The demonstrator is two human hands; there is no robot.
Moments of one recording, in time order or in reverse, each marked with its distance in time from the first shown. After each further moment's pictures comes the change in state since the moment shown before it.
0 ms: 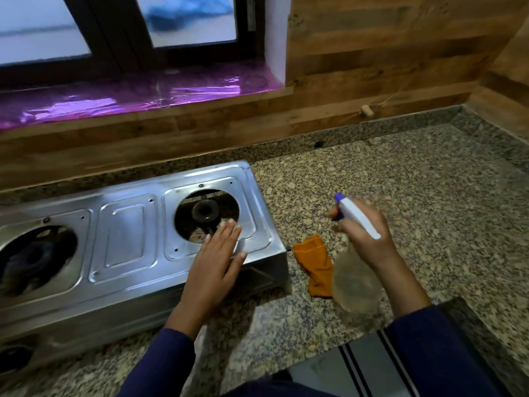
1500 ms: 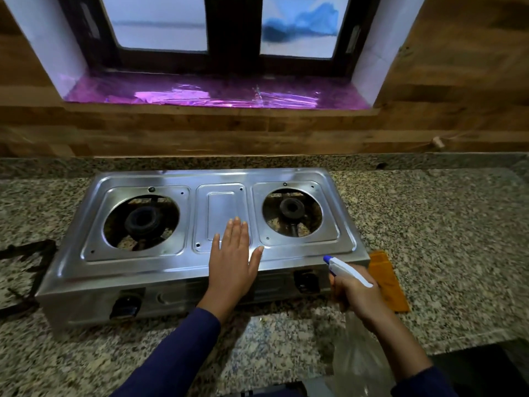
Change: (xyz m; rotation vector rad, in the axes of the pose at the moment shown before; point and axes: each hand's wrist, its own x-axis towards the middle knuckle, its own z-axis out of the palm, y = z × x) left_hand -0.063 -0.112 -0.059 0.276 0.106 -0.282; right_hand -0.085 -0.053 0.186 -0.150 -0.245 0.449
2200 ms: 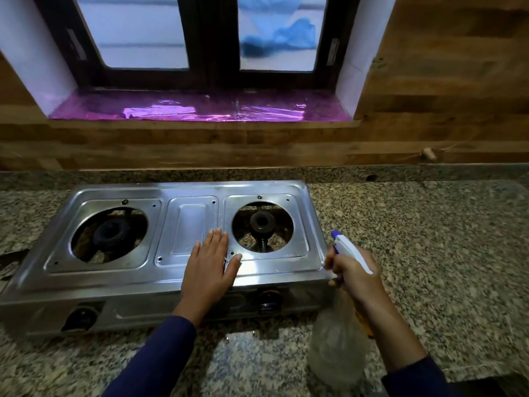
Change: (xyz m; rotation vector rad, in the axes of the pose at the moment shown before) left_hand 0.021 0.032 0.017 -0.024 0.017 -0.047; right_hand 0.043 -0.012 -0.082 0.186 0.122 -0.057
